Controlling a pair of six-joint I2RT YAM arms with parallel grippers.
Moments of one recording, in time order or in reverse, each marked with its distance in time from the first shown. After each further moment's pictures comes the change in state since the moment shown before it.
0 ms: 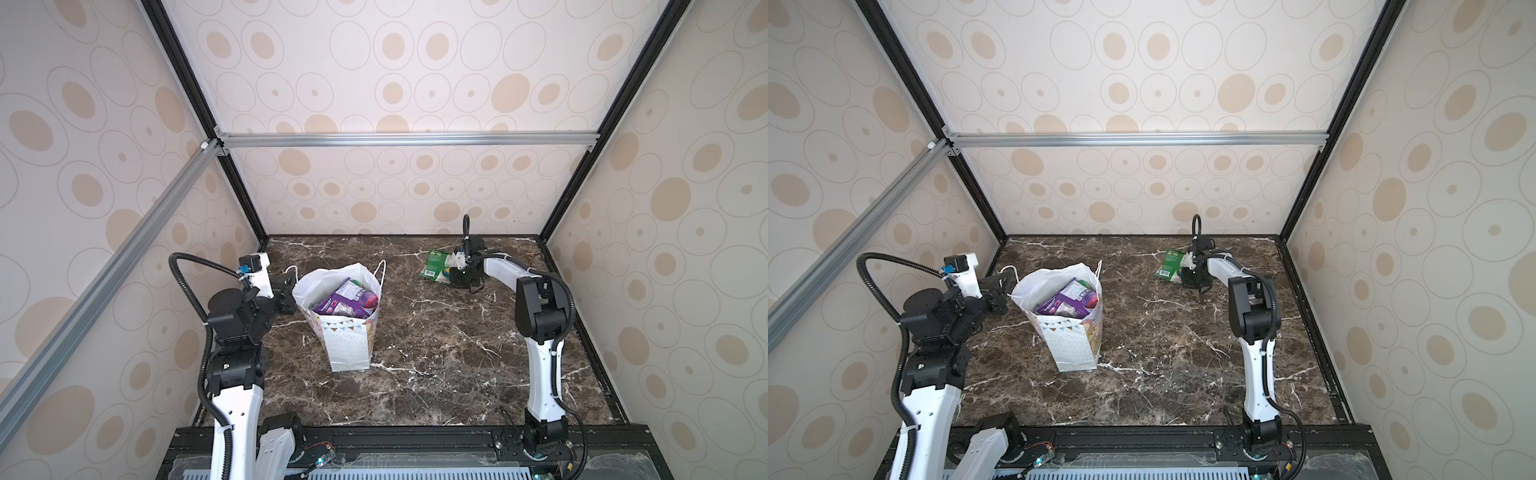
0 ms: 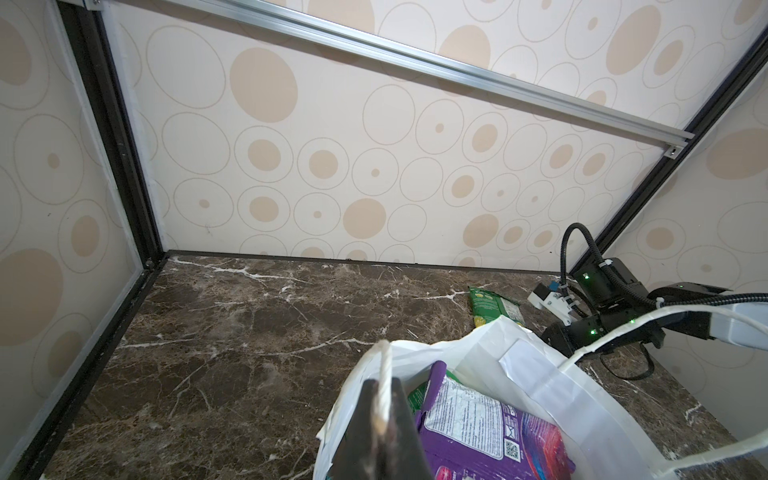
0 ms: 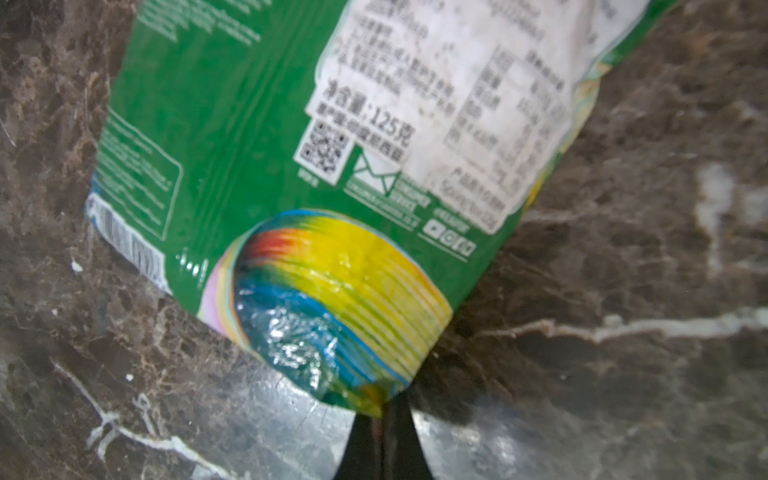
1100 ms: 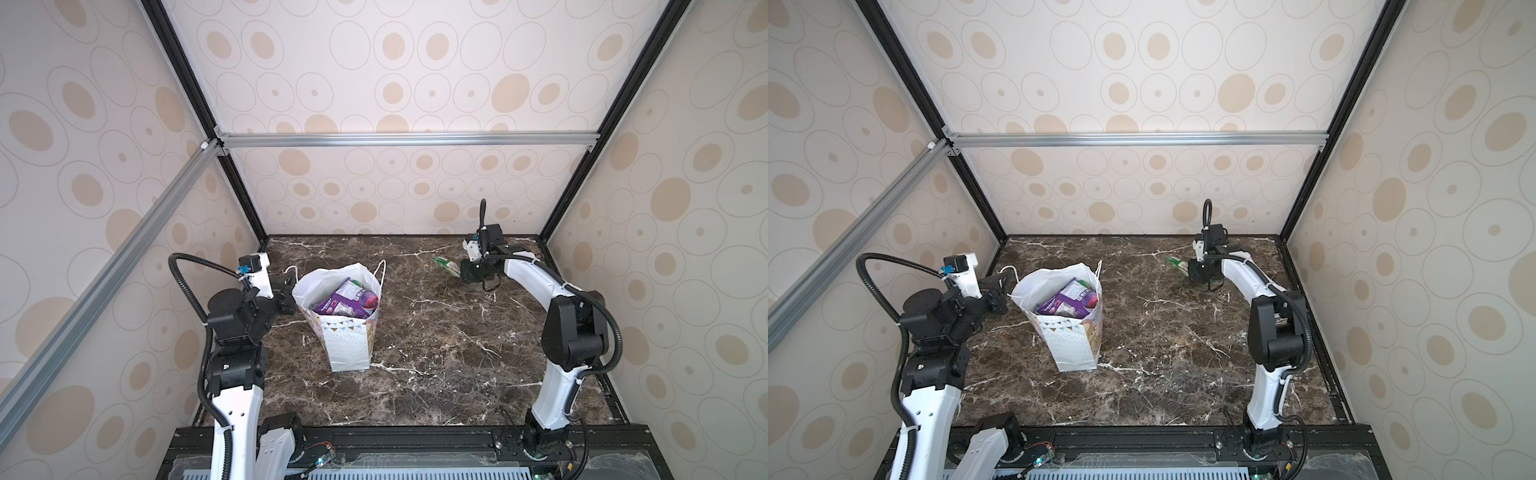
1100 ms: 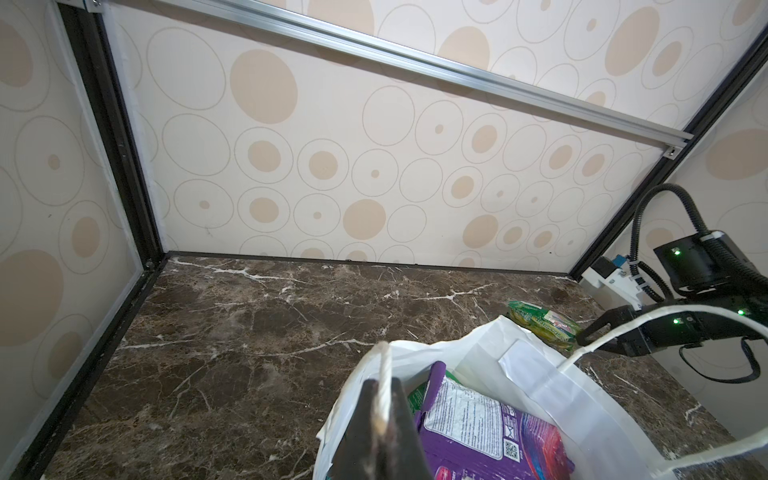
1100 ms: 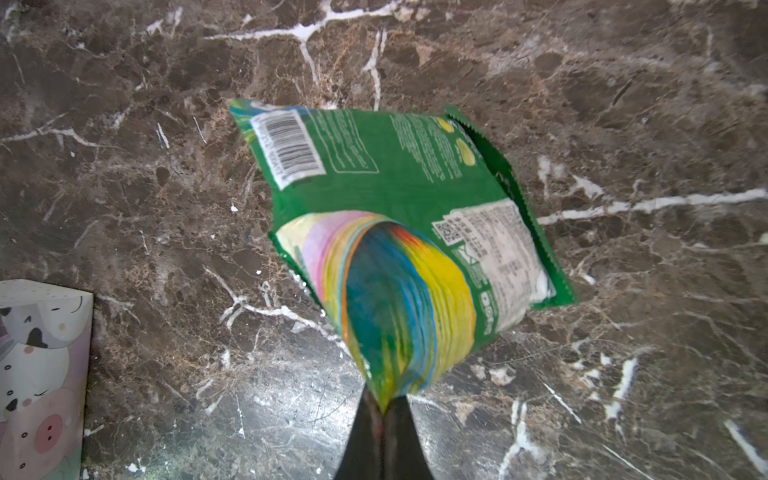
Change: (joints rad) left arm 0.001 -0.004 0.000 0.000 0.001 0.000; right arm 0.002 -0.344 -0.146 -0.053 0.019 -0.019
